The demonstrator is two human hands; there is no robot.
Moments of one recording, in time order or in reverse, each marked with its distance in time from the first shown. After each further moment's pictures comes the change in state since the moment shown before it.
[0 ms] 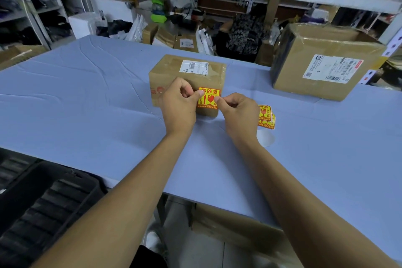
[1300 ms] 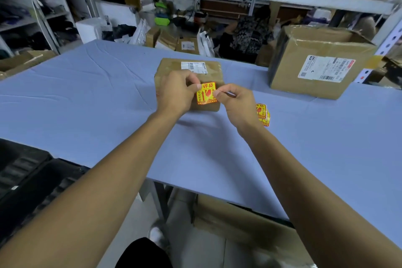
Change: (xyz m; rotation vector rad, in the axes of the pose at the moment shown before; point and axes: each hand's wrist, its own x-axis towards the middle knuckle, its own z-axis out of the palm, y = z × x) left_hand 0.031 0.026 -0.017 0.262 -0.316 0.044; right_hand 0.011 -0.015 -0.020 0.252 -0.217 0.046
